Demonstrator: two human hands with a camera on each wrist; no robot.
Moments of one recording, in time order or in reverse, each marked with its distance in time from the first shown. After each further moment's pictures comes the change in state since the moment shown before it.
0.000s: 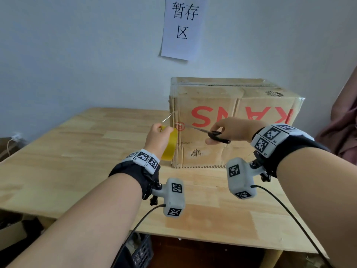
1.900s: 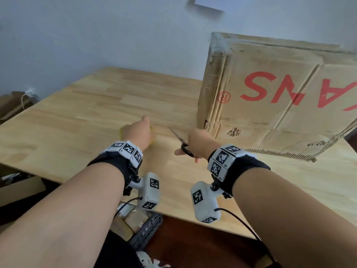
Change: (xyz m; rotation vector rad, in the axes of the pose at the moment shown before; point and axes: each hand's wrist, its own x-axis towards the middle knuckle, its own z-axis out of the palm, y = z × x) left_hand 0.071 -0.140 -0.104 1.081 0.001 0.108; right_hand 0.117 -0.115 0.170 -0.033 -0.258 0.107
